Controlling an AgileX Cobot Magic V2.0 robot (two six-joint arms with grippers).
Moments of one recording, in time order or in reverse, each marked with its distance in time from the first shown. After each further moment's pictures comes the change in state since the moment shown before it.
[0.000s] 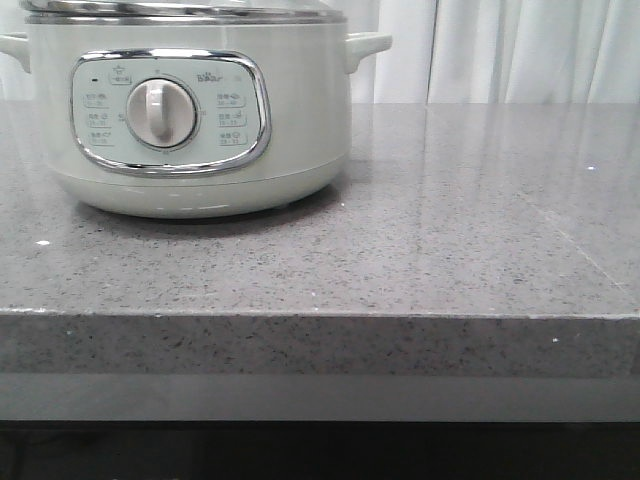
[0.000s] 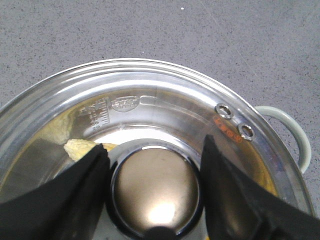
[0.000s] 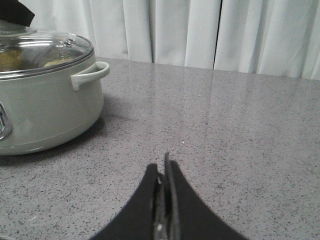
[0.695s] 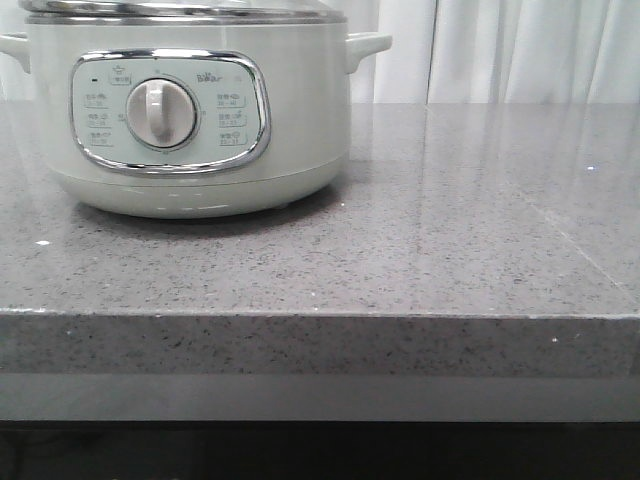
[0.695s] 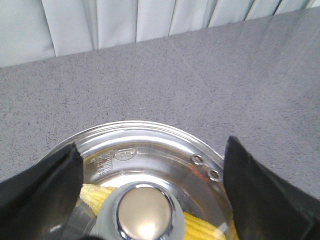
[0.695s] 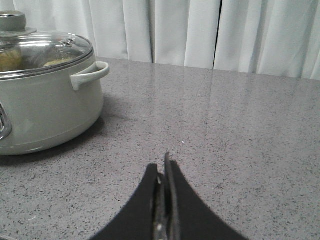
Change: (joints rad) left arm 0.000 -0.108 -0.061 -0.004 -0.009 0.000; right arm 0.000 0.000 0.000 0.000 0.000 0.000
